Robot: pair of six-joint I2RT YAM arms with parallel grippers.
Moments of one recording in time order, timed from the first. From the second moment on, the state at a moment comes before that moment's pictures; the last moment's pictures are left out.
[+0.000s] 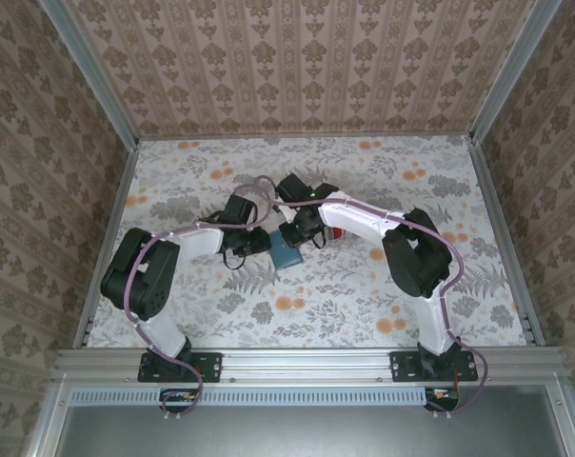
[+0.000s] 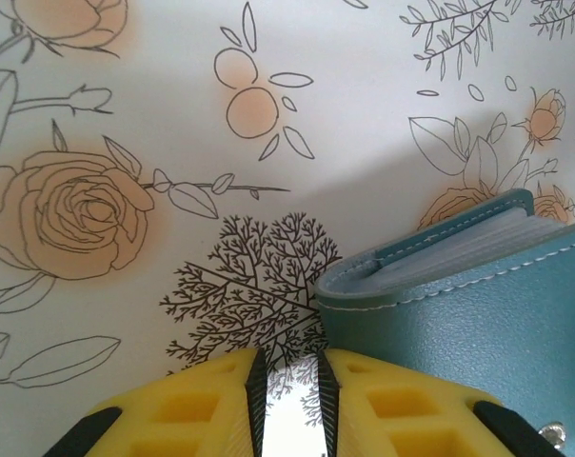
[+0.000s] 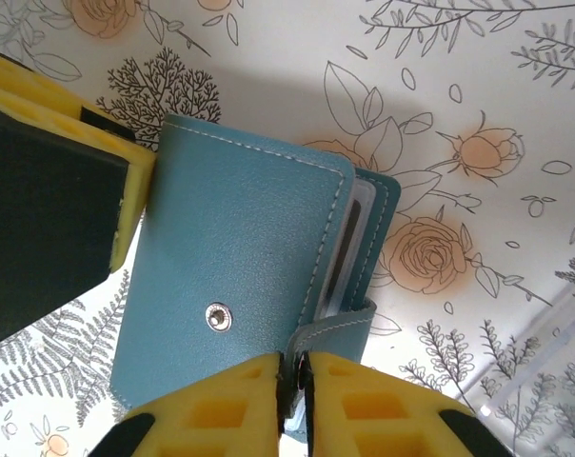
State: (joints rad) left arm -0.50 1.71 0.88 -0.23 0.23 -0.60; right arm 0.69 2.05 1.61 -0.79 -0.09 0.16
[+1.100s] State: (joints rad) left arm -0.51 1.71 0.89 -0.25 0.23 -0.60; right arm 0.70 2.03 1.61 -0.82 -0.07 0.13
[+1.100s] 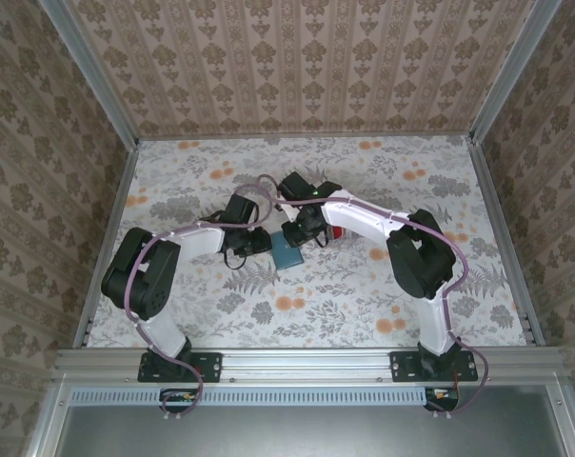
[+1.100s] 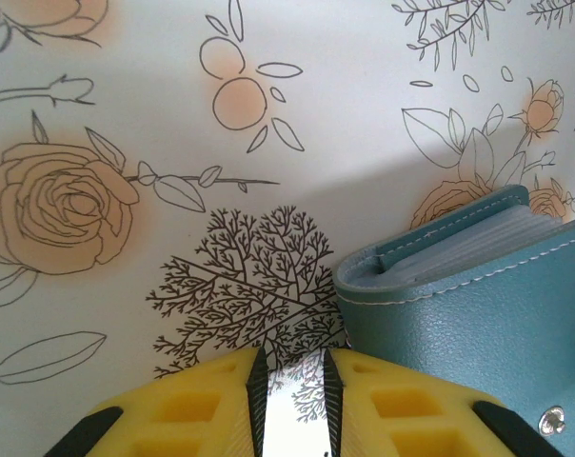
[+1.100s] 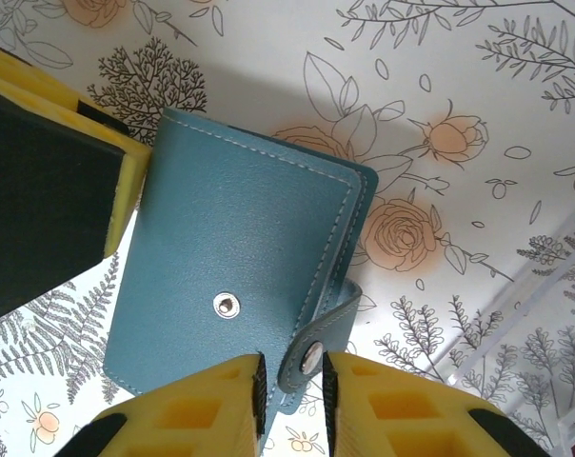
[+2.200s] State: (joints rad) left arm -0.51 1.71 0.89 -0.25 0.23 -0.60; right arm 0.70 2.05 1.61 -0.83 -0.04 0.13
